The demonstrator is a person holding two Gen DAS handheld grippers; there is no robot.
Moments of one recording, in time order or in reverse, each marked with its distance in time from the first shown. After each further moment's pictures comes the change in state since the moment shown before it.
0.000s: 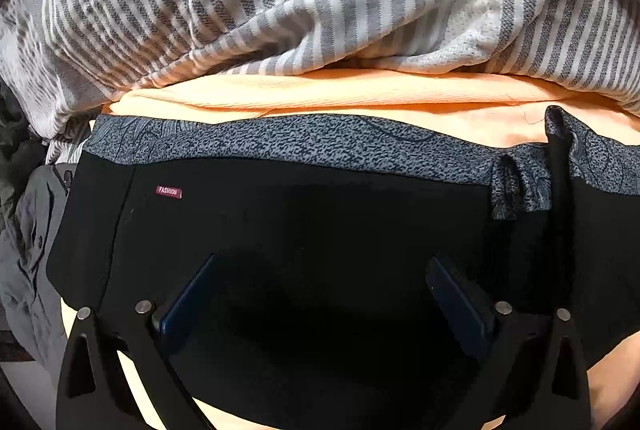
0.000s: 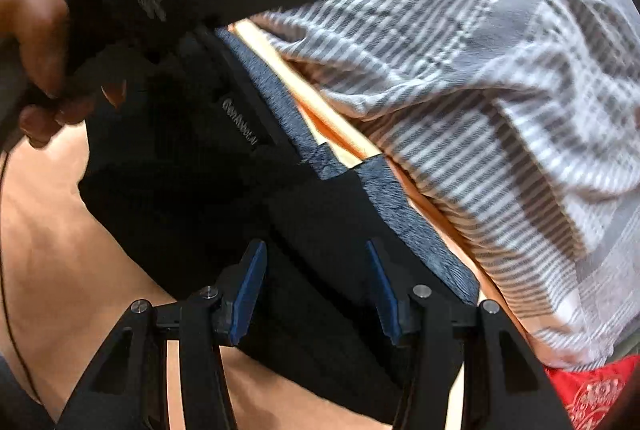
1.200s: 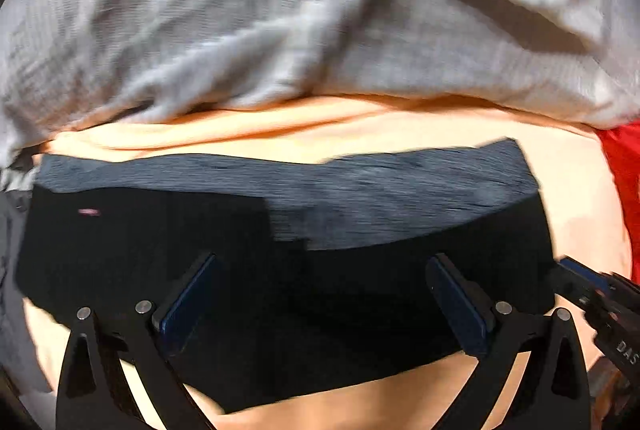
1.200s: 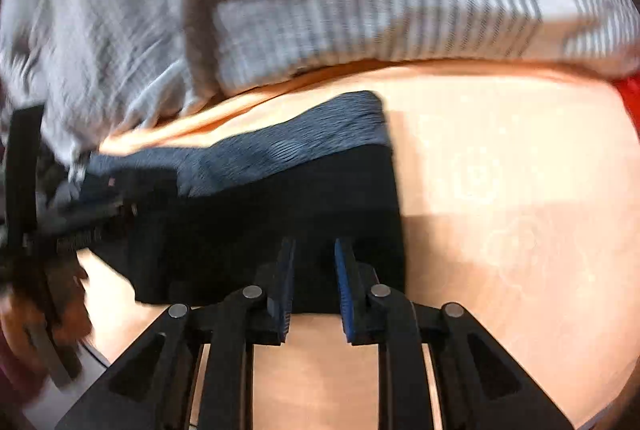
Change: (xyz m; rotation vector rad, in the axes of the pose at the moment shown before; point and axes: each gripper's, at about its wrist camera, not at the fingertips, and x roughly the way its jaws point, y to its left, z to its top) left arm -0.050 -0.077 0.008 0.080 -0.008 -0.264; right arm -0.004 -0.171 -0.108 1.007 0.221 0.372
